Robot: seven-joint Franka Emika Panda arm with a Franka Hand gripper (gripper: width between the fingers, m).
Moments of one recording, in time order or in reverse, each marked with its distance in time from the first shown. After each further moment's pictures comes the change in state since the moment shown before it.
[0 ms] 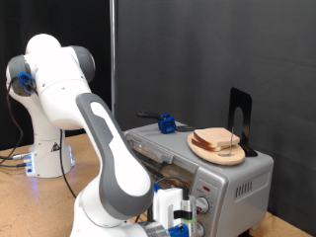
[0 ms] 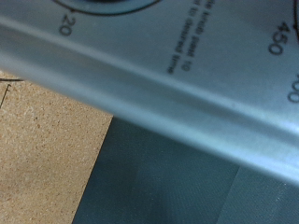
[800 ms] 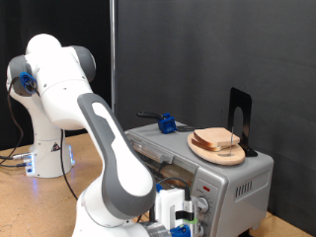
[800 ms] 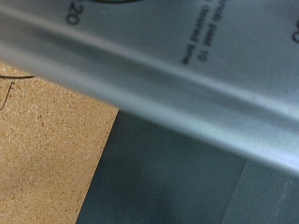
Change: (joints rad) arm 0.005 0.000 0.003 -0.003 0.005 0.018 0.003
